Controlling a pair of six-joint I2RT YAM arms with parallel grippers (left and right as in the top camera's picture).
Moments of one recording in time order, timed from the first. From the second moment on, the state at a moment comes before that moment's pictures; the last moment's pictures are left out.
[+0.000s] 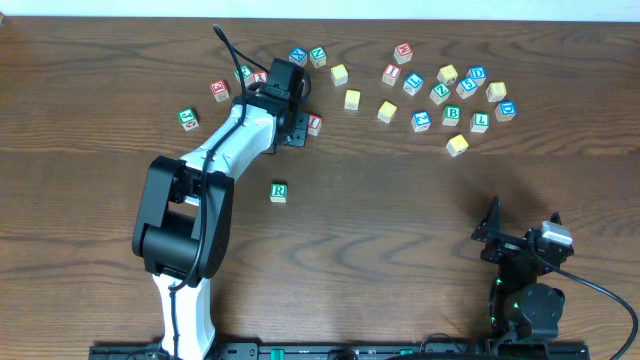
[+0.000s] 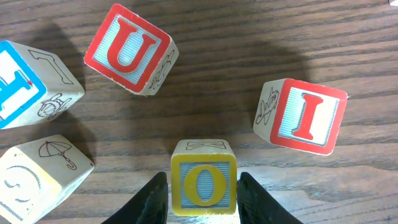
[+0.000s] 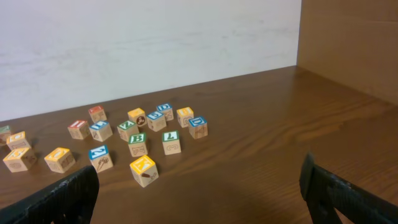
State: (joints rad) left arm -0.33 2.08 1.48 -0.58 -0.04 -0.14; right arm 0.00 0.01 0.01 -0.04 0.27 0.13
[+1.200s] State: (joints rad) left arm -0.33 2.09 1.48 -0.56 -0.03 -0.14; right arm 0.00 0.01 0.01 -0.04 0.27 0.13
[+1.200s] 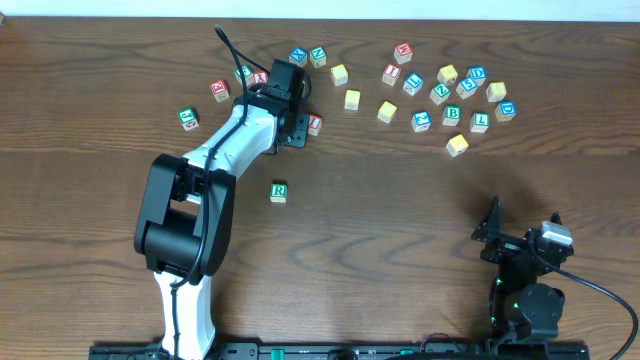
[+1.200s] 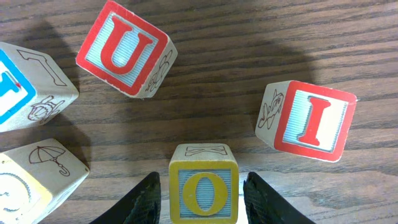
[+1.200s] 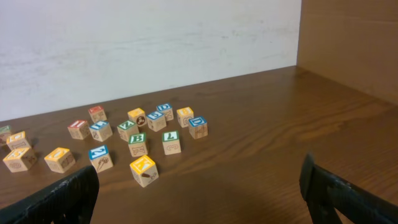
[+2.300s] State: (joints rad) left arm -0.33 2.09 1.48 -0.56 -0.04 -0.14; right arm 0.00 0.01 0.01 -0.04 0.27 0.13
